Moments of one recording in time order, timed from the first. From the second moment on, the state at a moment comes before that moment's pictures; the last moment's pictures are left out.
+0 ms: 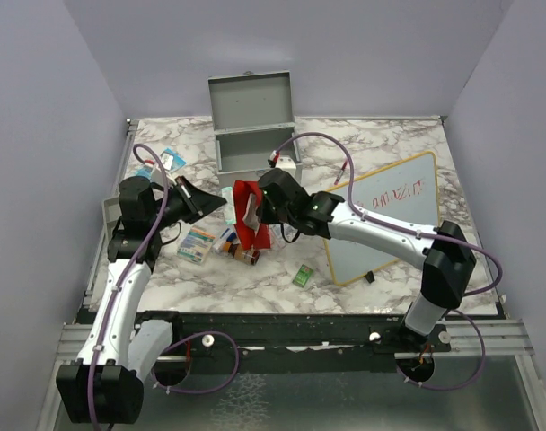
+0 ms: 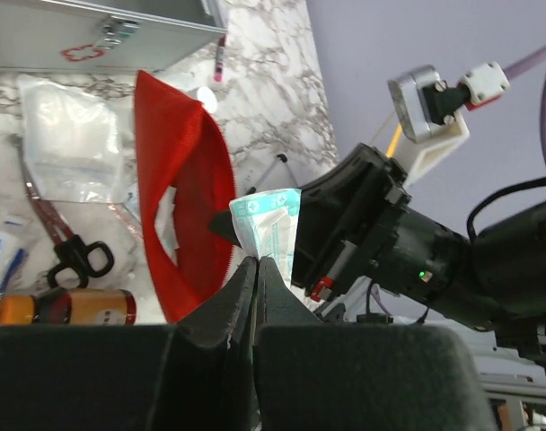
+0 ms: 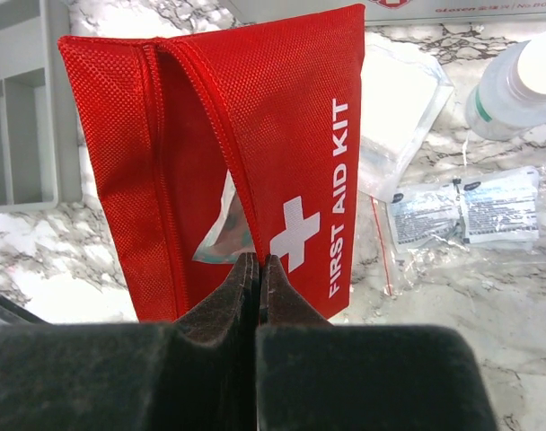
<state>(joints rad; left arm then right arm) -0.01 0.87 0.76 -0.20 0.72 -0.78 0.99 1.70 1.40 -0.39 0.32 0.71</state>
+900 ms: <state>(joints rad) -0.17 1.05 0.67 -0.02 0.62 -0.83 0.99 1.72 1.43 -0.31 0.24 0.76</state>
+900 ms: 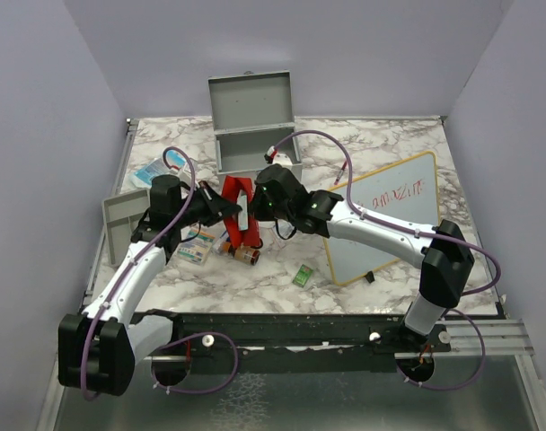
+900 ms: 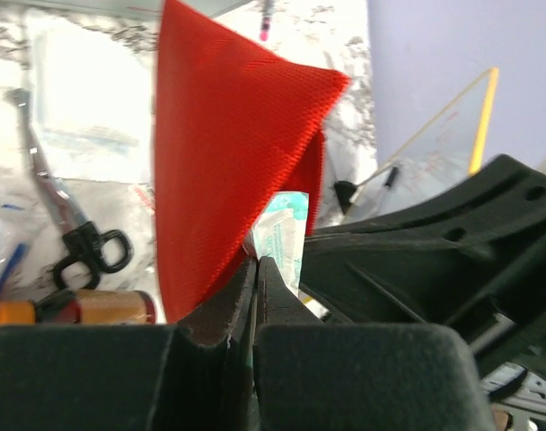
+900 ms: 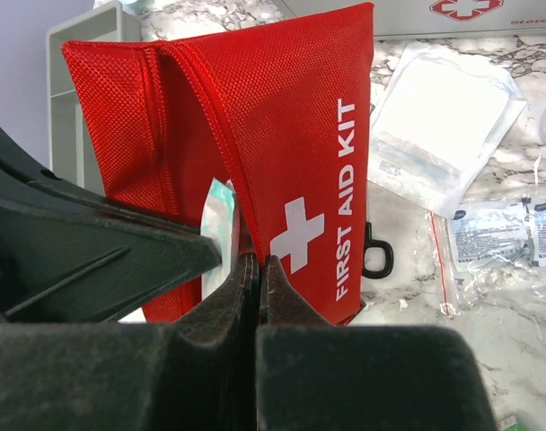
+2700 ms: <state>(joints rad) -0.20 1.01 0.94 -0.45 0.44 -0.55 0.87 1.48 1.53 -0.37 0.35 0.65</state>
